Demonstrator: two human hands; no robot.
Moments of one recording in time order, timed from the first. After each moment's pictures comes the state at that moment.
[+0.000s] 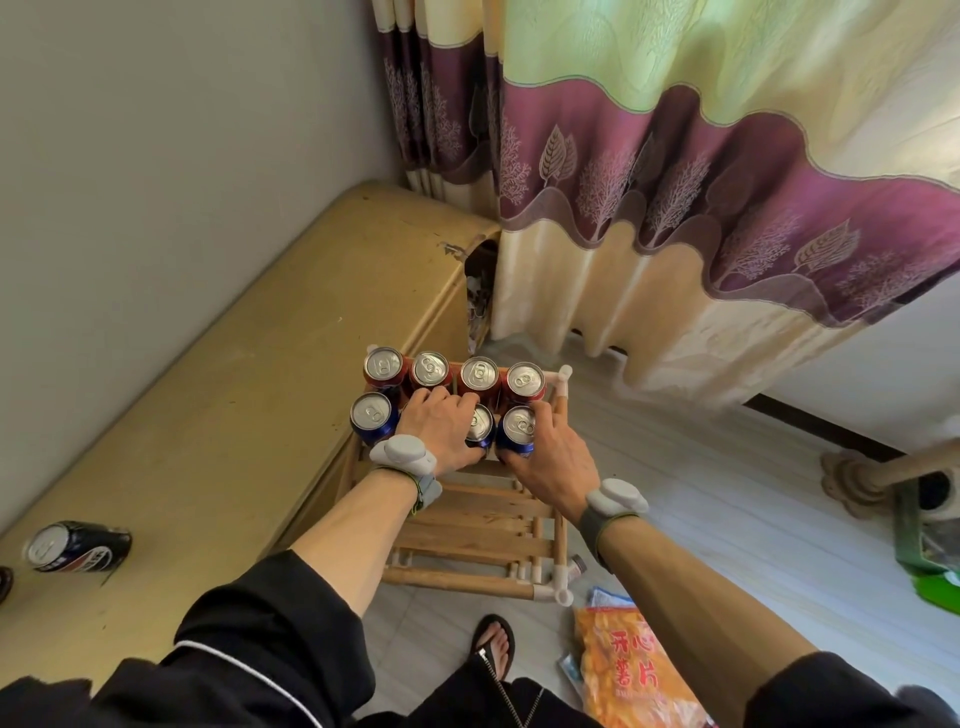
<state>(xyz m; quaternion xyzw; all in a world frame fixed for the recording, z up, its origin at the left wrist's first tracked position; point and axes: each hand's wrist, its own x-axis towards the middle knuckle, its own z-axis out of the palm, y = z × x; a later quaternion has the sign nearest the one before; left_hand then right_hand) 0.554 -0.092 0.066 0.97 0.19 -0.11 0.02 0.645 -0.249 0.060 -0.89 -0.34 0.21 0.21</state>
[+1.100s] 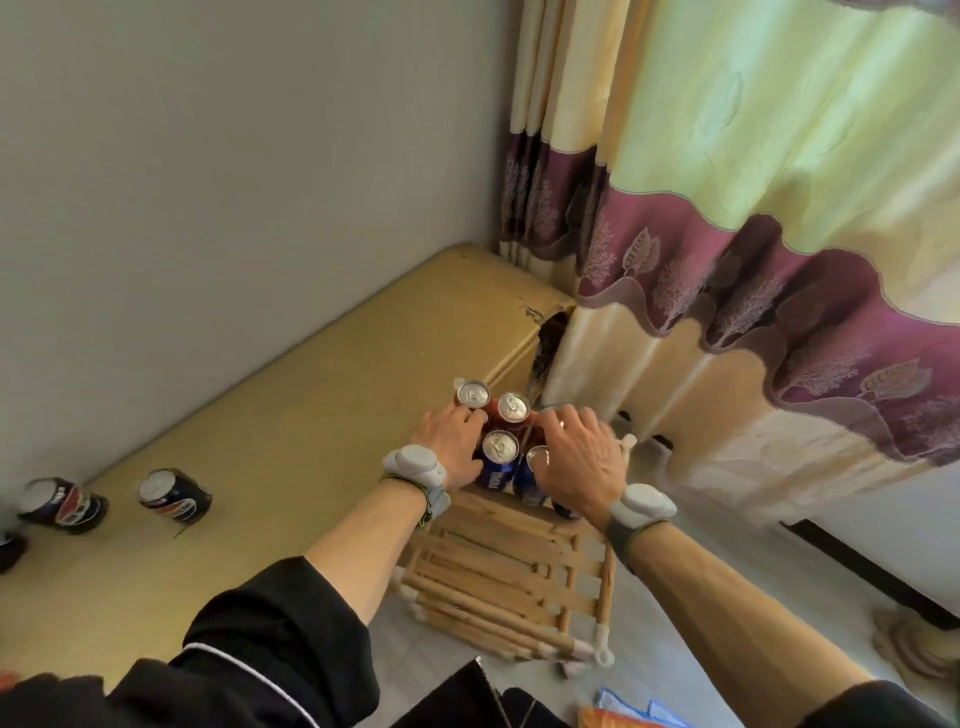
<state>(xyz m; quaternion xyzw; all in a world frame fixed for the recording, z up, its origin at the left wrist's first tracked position) 0.466 -0.041 0.109 0.95 0.30 -0.07 0.10 0.604 -0.182 0.138 -0.84 -0.54 0.04 0.02</state>
